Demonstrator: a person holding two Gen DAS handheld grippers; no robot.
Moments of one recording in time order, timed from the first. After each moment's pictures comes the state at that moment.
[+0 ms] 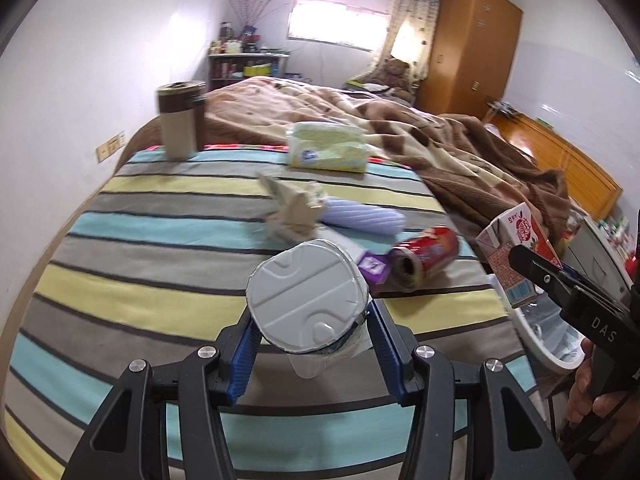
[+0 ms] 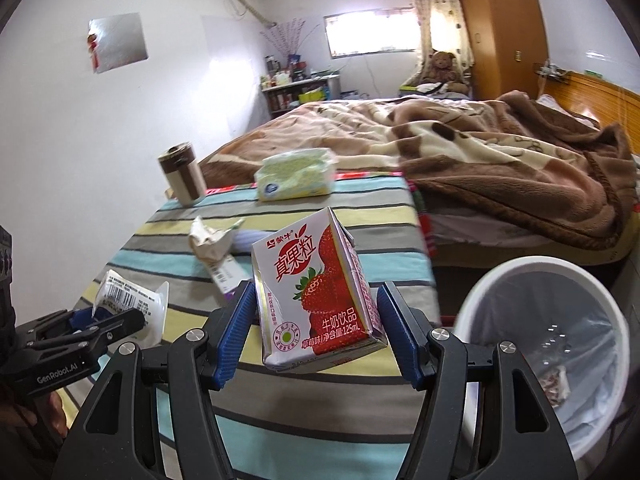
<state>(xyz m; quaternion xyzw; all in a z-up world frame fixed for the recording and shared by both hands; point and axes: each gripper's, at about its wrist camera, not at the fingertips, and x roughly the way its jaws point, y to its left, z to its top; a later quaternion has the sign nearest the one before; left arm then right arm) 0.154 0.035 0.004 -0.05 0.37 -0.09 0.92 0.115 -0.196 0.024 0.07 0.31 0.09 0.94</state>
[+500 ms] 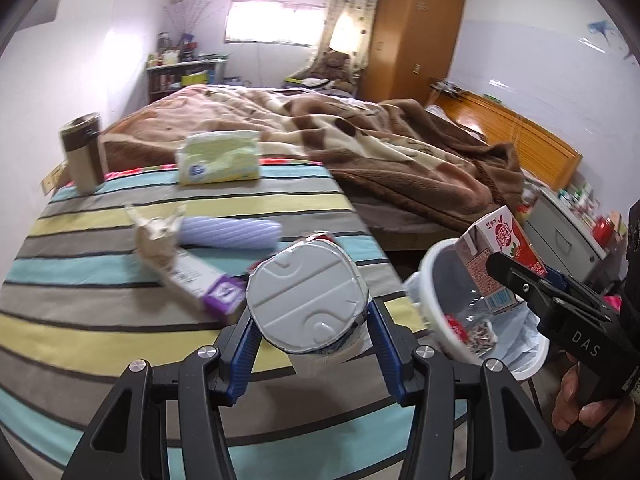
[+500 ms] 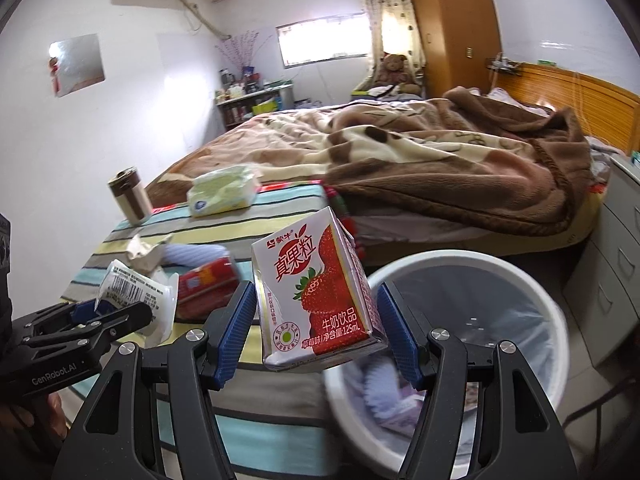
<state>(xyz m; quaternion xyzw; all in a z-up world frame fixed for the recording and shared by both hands) 0.166 -0.075 0.016 -0.02 0.37 -0.18 0.91 0.106 -0.269 0.024 0.09 0.30 0.01 0.95</state>
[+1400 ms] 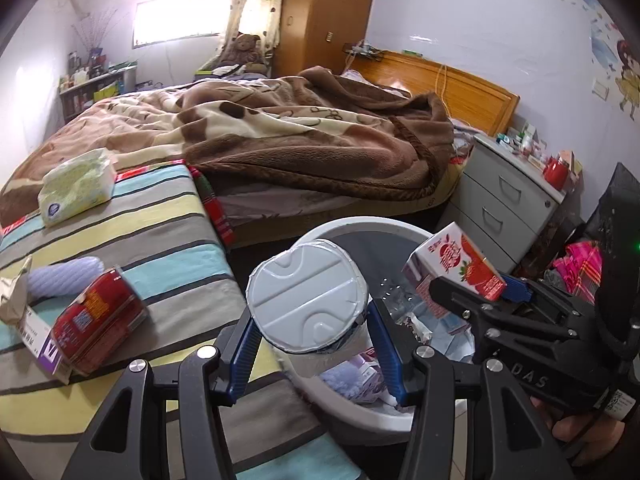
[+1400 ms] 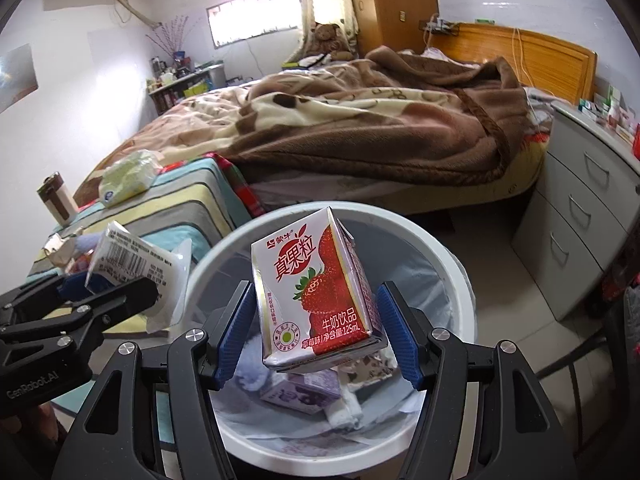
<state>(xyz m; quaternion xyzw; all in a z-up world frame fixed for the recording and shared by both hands) 0.179 -0.227 0.000 0.04 0.38 -0.30 0.87 0.101 -0.347 -0.014 0.11 0.37 -0.09 0.92</state>
